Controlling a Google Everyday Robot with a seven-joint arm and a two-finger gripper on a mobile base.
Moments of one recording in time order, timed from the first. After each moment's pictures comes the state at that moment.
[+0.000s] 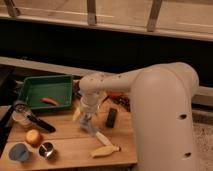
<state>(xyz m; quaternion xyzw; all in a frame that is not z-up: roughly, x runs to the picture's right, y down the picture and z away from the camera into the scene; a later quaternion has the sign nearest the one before) -0.096 0.170 0.812 -0.41 0.16 0.58 0.69</state>
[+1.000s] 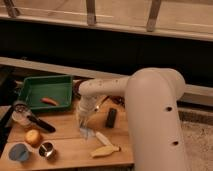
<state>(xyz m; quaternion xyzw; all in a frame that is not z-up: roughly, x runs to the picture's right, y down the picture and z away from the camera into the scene) -0.133 0.192 0.832 -0.44 0.15 0.57 0.67</state>
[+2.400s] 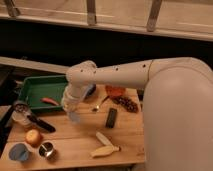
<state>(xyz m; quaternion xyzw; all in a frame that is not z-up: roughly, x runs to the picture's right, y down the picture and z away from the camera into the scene) -0.173 0.094 0.738 -0.39 0.02 0.54 0.75</state>
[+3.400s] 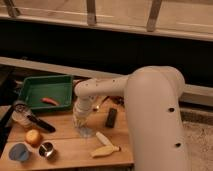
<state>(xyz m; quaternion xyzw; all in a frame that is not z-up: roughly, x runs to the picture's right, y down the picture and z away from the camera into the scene) -0.140 0.193 0.819 -0.45 0.12 0.54 0.70</state>
